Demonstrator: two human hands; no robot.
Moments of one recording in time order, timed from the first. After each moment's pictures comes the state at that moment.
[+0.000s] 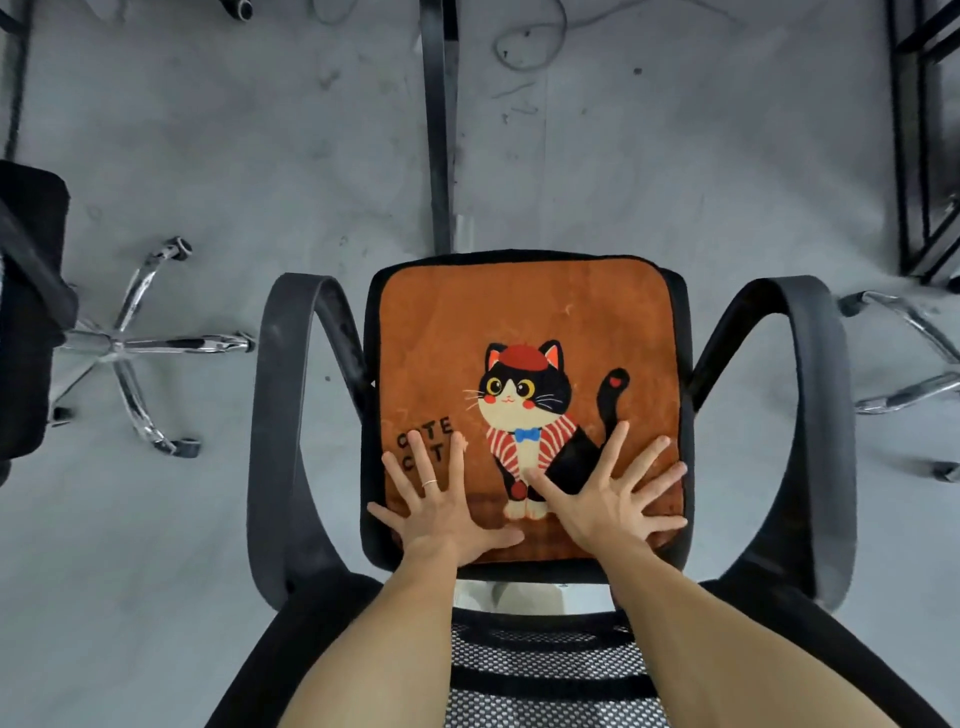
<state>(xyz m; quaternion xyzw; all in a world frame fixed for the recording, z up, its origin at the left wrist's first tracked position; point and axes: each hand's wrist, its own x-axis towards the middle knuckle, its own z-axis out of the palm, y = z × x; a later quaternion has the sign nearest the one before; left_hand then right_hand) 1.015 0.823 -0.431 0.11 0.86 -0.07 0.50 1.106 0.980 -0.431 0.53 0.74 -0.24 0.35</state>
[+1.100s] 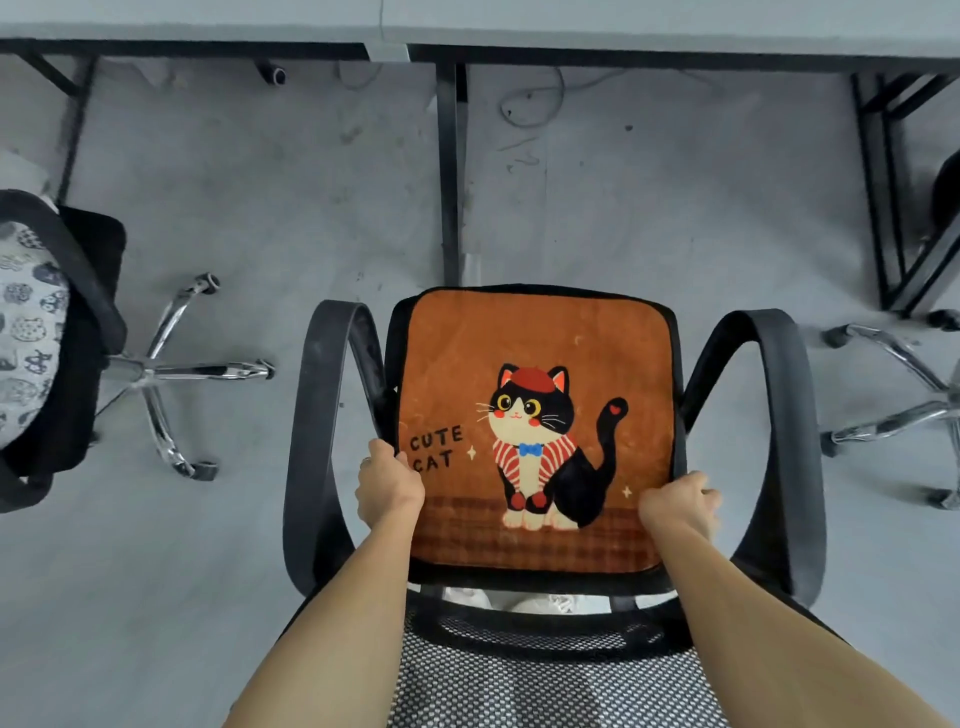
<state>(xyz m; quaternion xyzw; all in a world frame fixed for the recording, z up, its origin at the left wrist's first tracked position) 0.947 0.807 -0.406 -0.16 0.93 0.12 0.30 1.125 1.047 -0.410 0.70 0.62 -0.25 0.26</state>
